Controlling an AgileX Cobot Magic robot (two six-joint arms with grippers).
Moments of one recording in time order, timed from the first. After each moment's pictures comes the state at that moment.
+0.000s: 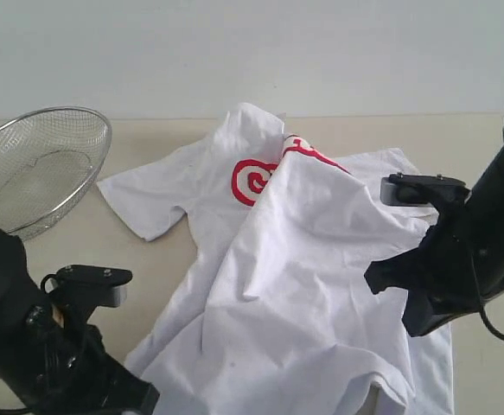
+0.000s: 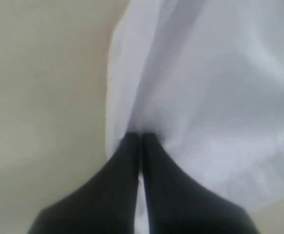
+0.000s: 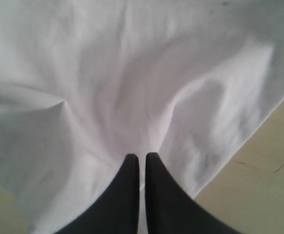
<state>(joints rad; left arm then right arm) -0.57 1.66 -0.59 -0.41 0.48 0.06 0.14 1.62 -0.85 0.35 0.85 -0.19</state>
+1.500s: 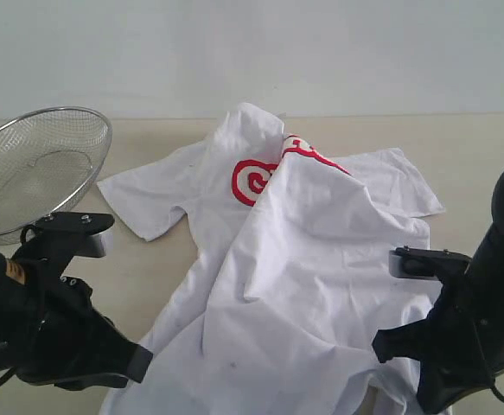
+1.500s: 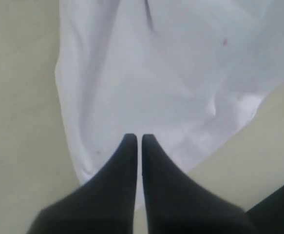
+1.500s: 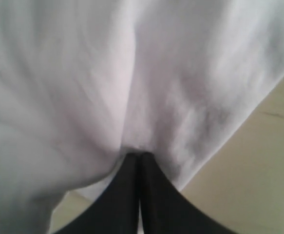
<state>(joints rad) -0.57 1.40 -0.60 -0.47 0.57 0.14 0.14 1.74 -0.69 0.40 0.77 -0.18</state>
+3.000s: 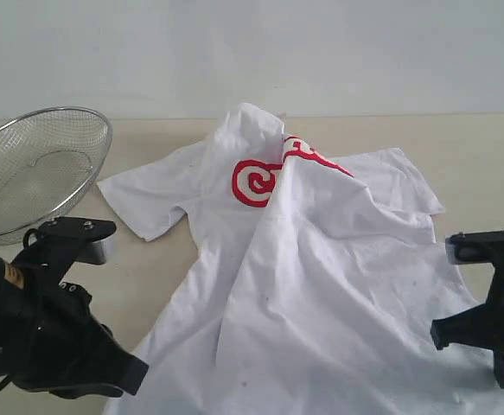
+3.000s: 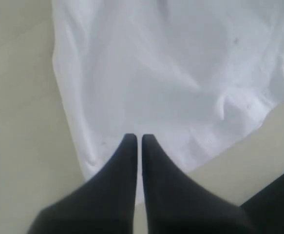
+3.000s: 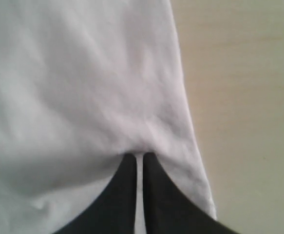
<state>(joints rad) -0.57 1.40 -0.60 -0.47 0.60 0.18 0.08 1.68 -0.70 -0.08 0.76 0.24</state>
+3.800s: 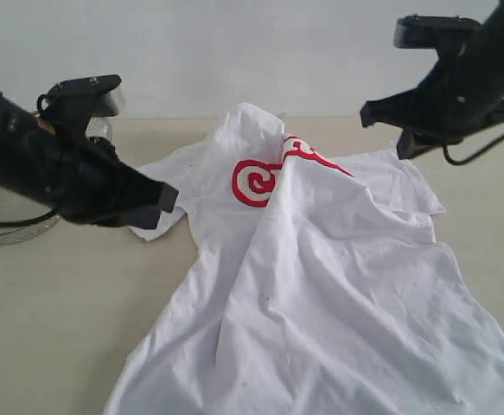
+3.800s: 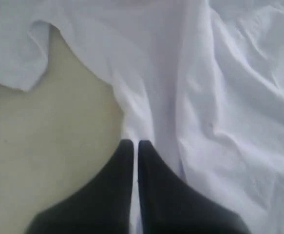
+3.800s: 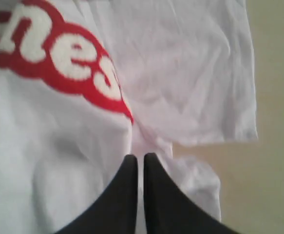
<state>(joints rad) -0.41 1.56 -0.95 -0.44 0.54 0.25 0.07 1.76 -1.33 0.13 0.73 -0.01</state>
